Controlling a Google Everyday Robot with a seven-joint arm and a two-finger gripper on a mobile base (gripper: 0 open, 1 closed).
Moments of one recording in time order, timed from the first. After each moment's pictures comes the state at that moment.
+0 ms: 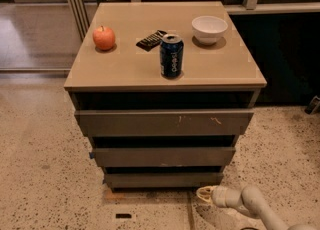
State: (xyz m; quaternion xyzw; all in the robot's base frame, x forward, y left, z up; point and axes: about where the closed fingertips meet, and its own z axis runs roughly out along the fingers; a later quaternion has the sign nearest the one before) arm 0.555 -0.215 0.145 -0.58 0.66 0.17 0.45
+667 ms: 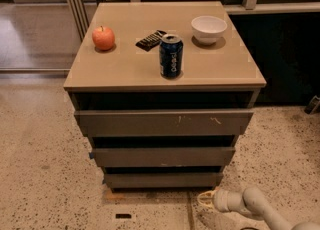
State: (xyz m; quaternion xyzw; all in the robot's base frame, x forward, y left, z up) arm 0.524 -0.212 0.151 -0.58 0.67 0.21 0.41
